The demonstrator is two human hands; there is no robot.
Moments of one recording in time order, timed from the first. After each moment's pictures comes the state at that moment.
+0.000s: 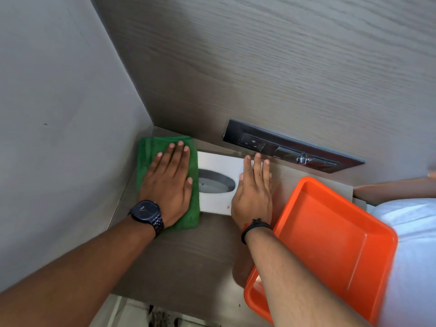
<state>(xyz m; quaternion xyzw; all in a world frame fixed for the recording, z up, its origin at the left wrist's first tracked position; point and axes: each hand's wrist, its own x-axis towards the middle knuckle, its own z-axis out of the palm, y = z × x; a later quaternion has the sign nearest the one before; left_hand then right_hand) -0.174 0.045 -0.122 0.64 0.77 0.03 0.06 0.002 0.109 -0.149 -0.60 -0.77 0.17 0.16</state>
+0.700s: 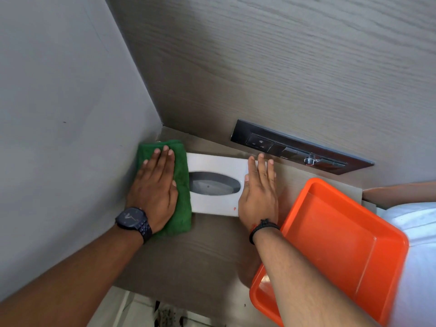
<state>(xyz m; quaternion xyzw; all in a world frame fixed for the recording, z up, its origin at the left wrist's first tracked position) -0.200 0.016 -0.124 0.60 0.79 0.06 0.07 0.005 0.109 -0.152 -0.57 -0.78 0.19 0.16</state>
